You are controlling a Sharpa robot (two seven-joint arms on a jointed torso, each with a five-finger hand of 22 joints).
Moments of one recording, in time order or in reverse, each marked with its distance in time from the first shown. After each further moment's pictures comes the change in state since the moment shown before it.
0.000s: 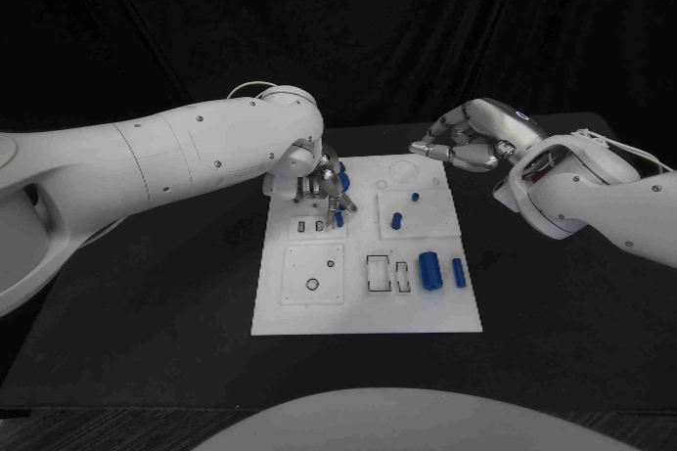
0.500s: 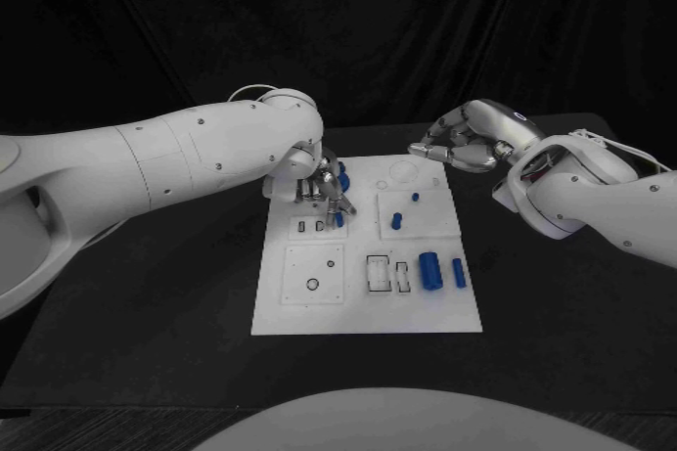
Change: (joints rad) left arm -0.008 0.000 0.000 0.000 0.000 0.012 -0.003; left_hand 0.000 0.000 0.000 0.000 -0.001 0.000 0.000 -0.023 0.000 0.000 0.000 0.000 0.000 0.000 0.000 0.000 0.000 0.000 0.000 0.000 0.000 0.000; right arm -0.001 0.005 0.000 -0.005 0.000 0.009 0.000; right_hand 0.000 0.000 0.000 0.000 0.000 0.000 0.000 0.000 0.000 0.000 0.000 0.000 0.000 0.000 0.000 0.000 0.000 0.000 0.000 0.000 0.000 0.000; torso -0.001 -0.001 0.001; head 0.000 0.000
